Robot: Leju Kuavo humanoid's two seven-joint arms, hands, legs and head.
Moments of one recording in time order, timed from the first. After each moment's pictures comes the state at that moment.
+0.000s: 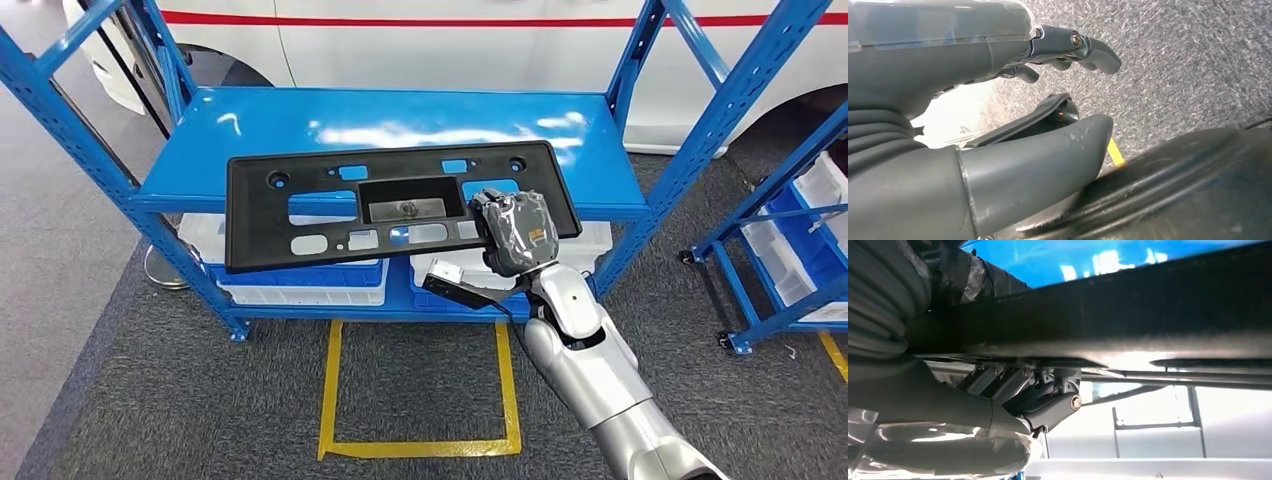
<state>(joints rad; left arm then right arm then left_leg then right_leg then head) -0.05 -0.23 0.82 -0.23 -1.49 -0.07 0.13 -0.56 -0.01 0.39 -1.25 1.23 -0.41 -0.04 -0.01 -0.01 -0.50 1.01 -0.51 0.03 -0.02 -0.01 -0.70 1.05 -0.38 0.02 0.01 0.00</state>
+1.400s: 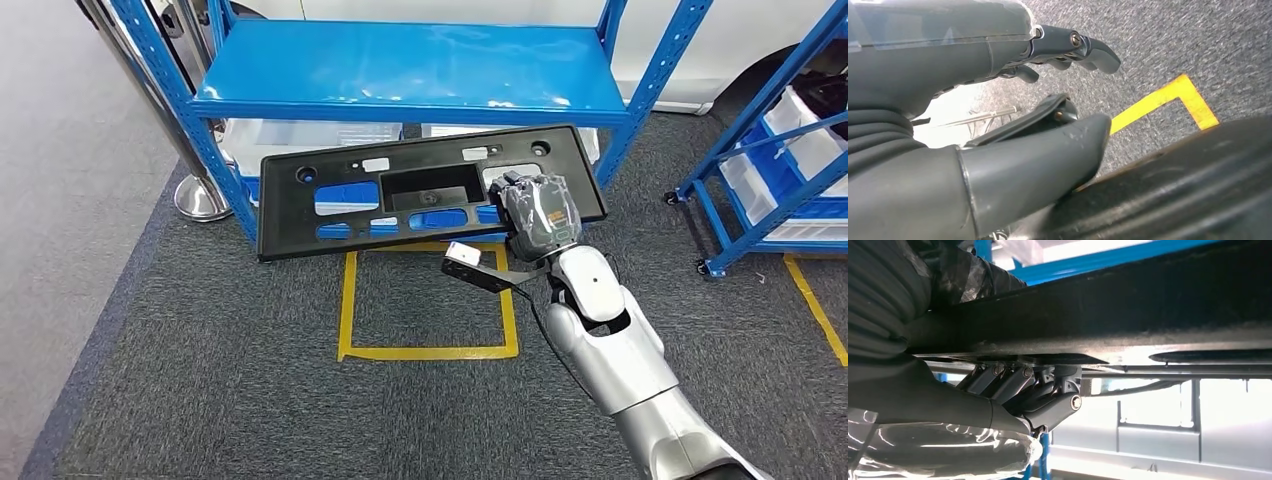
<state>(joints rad) -0.06 -0.24 0.83 -0.23 -1.49 -0.08 0.13 -0.60 -0.08 0.39 -1.31 1.26 -0.32 0.01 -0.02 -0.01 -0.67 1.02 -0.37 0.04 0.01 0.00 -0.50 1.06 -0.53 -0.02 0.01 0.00</state>
